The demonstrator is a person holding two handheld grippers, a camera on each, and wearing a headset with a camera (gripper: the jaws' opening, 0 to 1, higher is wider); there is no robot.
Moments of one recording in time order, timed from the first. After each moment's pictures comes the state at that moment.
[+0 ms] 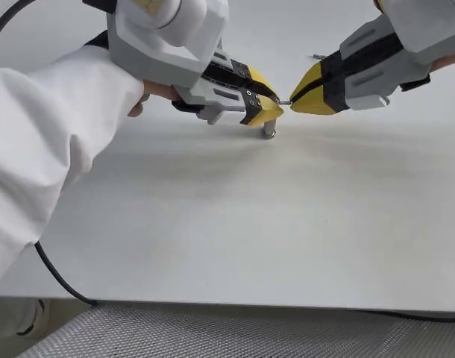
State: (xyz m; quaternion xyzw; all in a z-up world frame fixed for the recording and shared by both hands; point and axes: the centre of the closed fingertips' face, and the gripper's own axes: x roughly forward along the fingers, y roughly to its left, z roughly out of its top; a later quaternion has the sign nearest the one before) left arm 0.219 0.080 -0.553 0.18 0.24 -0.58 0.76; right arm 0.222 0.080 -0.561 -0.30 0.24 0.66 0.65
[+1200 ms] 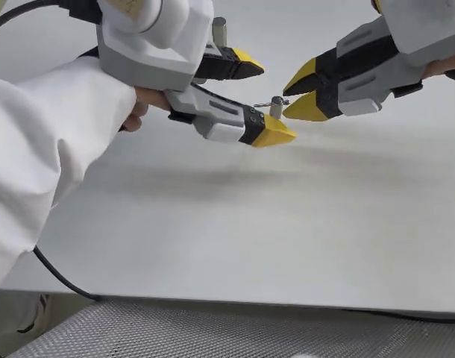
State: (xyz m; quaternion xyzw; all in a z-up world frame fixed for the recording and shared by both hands) left arm 0.211 0.088 -0.543 0.12 0.23 -0.56 0.79; right arm 0.222 0.094 -0.560 -0.27 0.24 0.65 0.67
